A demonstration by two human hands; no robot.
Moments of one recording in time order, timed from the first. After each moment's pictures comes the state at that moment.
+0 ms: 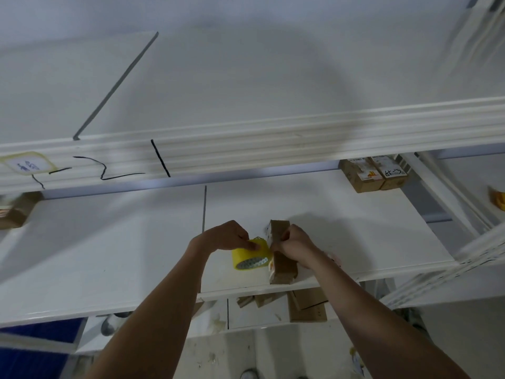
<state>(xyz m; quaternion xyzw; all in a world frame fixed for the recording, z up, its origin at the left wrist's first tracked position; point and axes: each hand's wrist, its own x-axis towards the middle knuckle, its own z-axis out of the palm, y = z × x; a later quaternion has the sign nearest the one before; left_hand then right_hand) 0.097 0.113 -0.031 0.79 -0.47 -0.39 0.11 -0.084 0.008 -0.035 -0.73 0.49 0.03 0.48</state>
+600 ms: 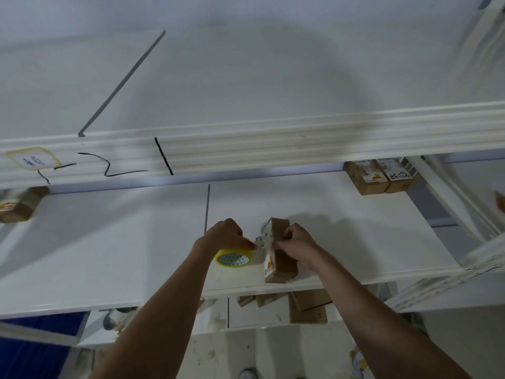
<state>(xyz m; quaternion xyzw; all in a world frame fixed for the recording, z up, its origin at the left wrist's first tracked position) 0.095 0.122 -0.034 0.86 -0.40 -0.30 0.08 -0.089 0.003 -0.036 -0.70 0.46 0.02 0.54</state>
